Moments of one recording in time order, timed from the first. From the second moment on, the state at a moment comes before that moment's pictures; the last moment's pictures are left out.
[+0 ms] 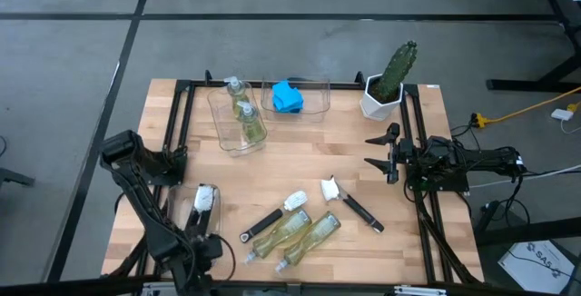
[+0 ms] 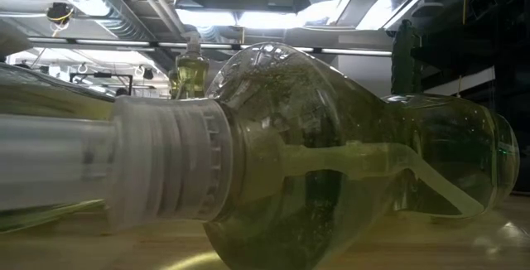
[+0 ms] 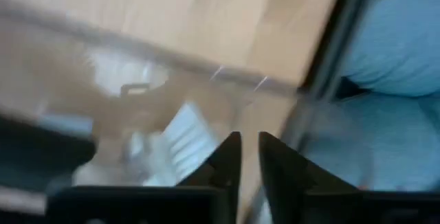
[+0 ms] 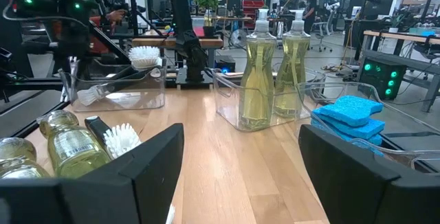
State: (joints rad) left arm -1.03 1.72 1.18 -0.76 -0.14 -1.40; right arm 0.04 0.00 0.03 -0.01 0.16 -0.03
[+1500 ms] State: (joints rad) left arm -0.46 1.66 1.18 -0.66 -0.72 -0.69; right arm 0.04 0.00 0.03 -0.01 0.16 -0.03
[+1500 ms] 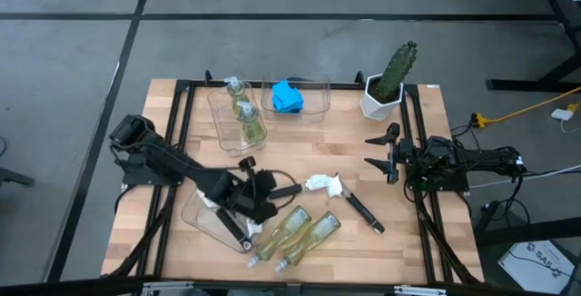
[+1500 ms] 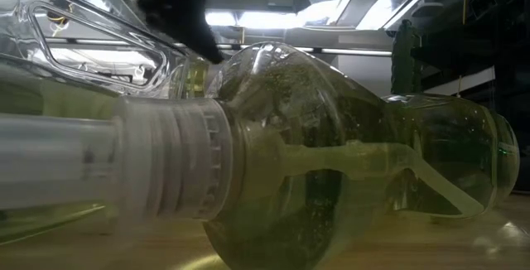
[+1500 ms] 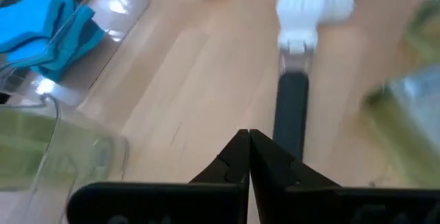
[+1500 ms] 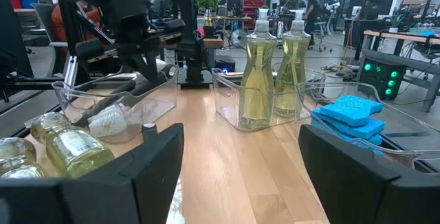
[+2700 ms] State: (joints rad) left arm -0.14 1.88 1.18 -0.29 -0.17 -0.38; right arm 0.04 0.00 0.03 -0.01 0.16 -0.03
